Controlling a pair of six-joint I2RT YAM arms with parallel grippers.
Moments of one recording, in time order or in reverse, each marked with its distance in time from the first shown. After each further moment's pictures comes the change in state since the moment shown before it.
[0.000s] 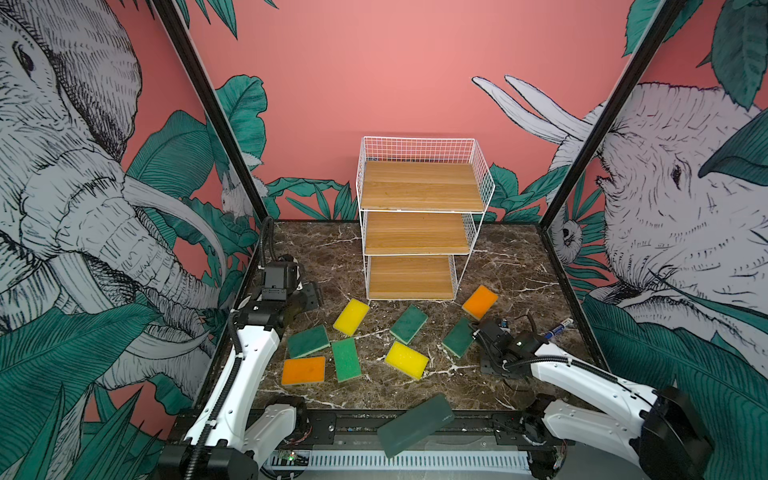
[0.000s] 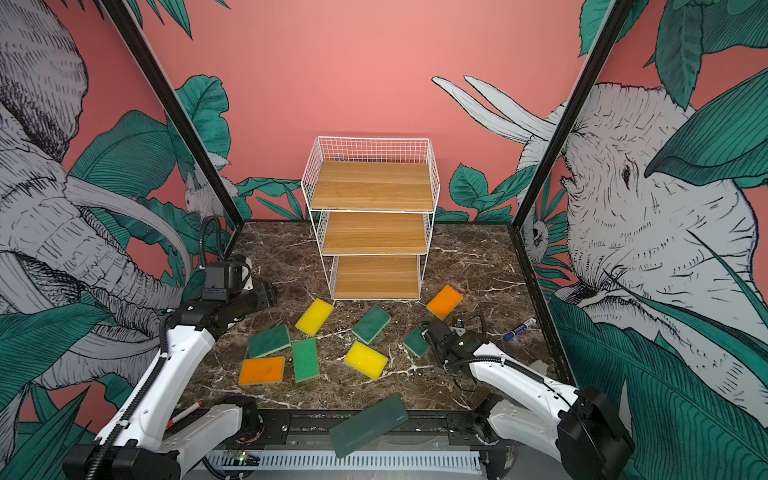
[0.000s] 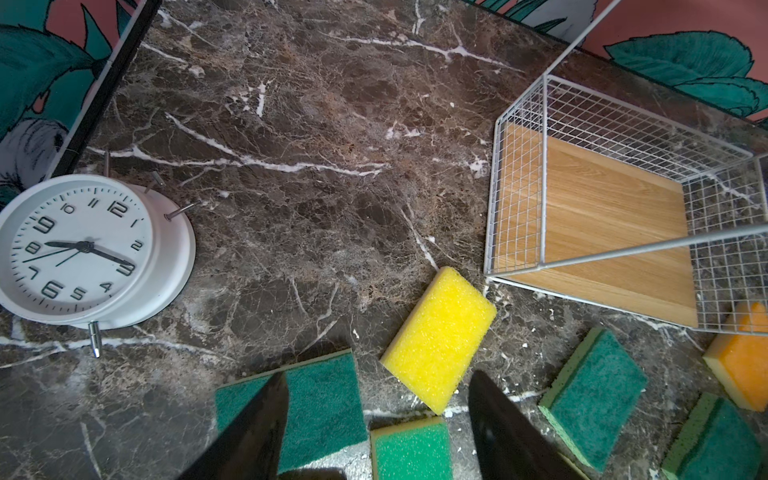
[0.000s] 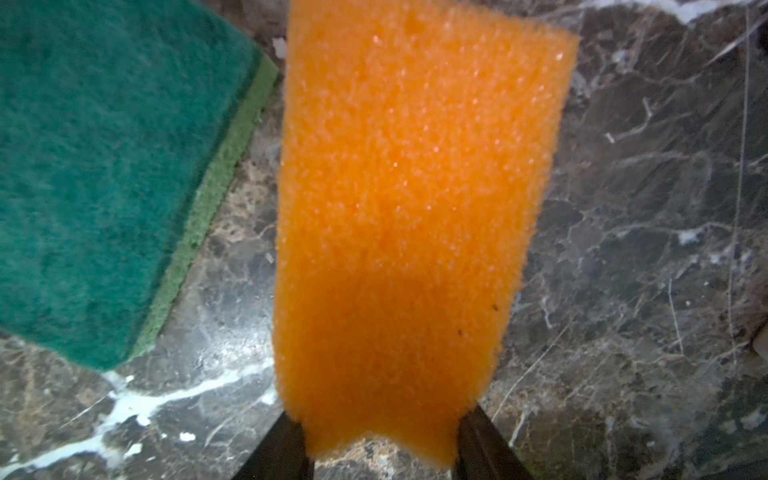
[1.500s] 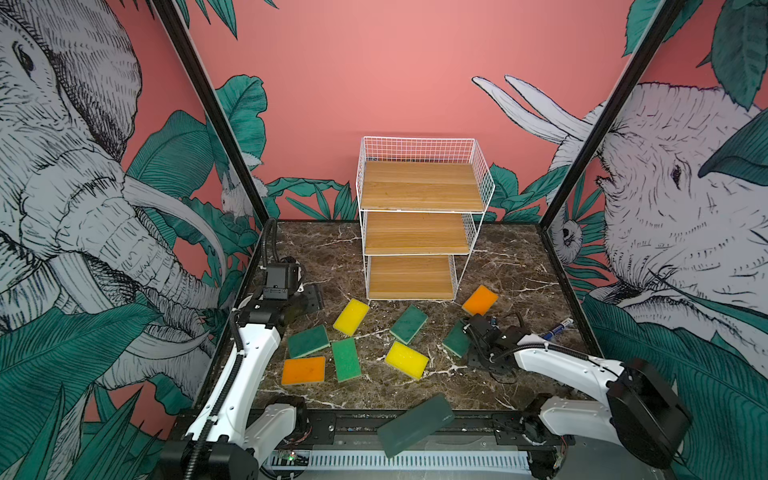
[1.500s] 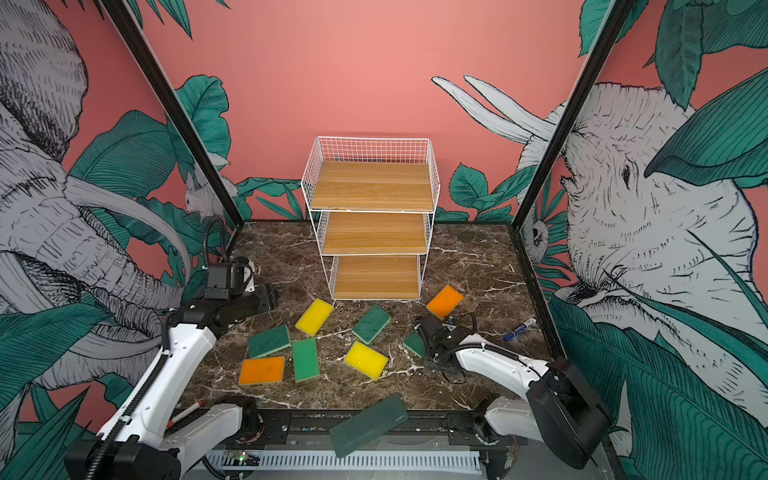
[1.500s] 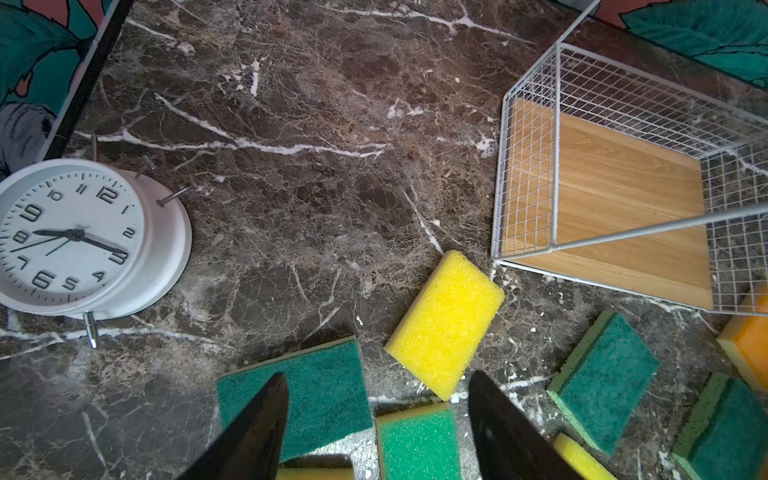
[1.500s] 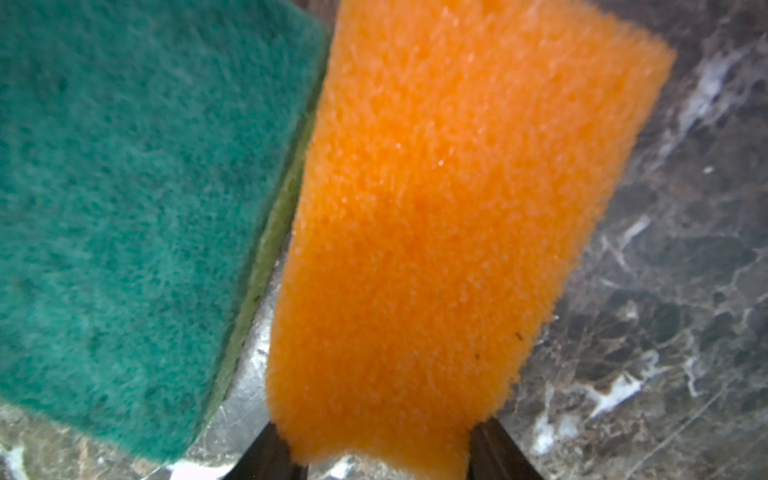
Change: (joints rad) left arm 0.000 0.014 -0.008 -0.021 0.011 0.019; right arm -0.024 0.164 -0.006 0.203 -0.074 0.026
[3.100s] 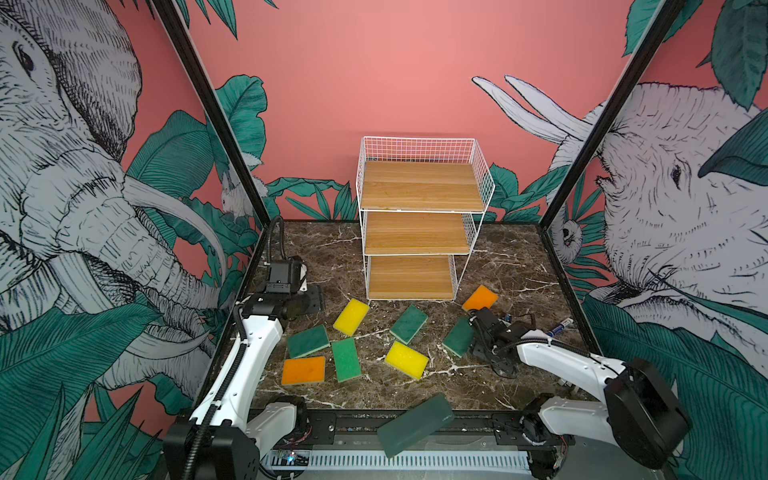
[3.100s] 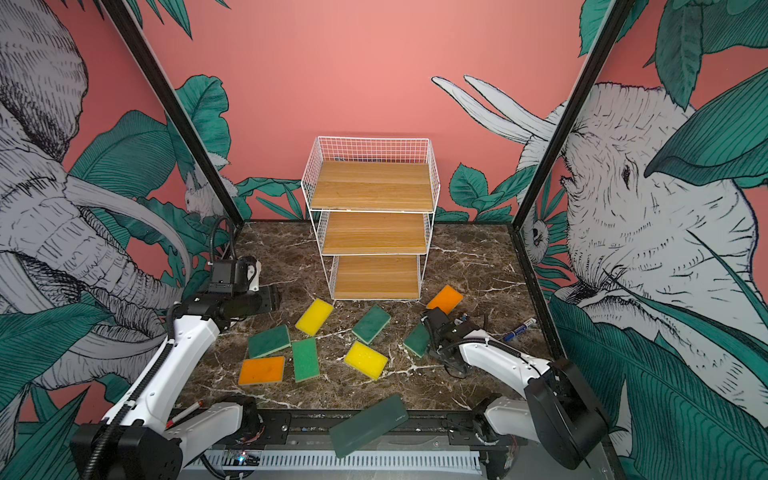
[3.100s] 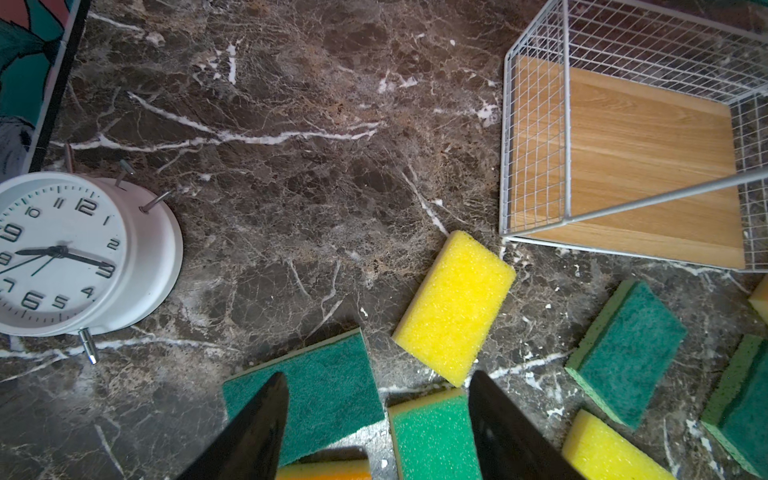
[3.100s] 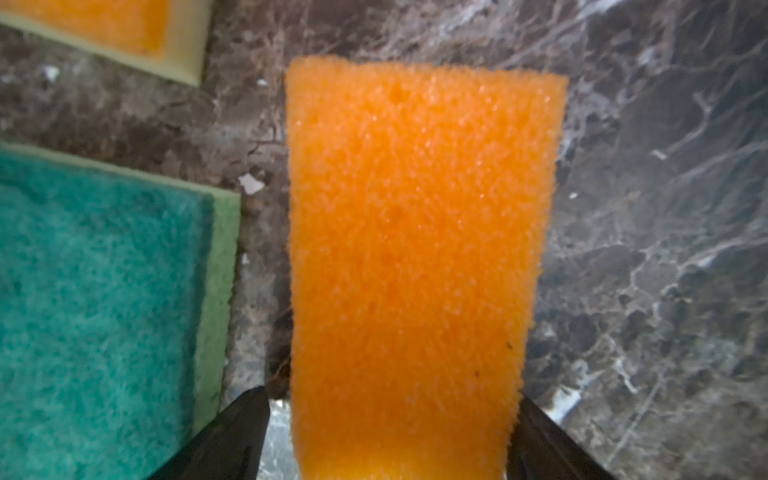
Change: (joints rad) left arm 0.000 0.071 0.024 -0.026 0.027 0.092; right arm -0.116 0.003 0.008 0.008 0.050 0.140
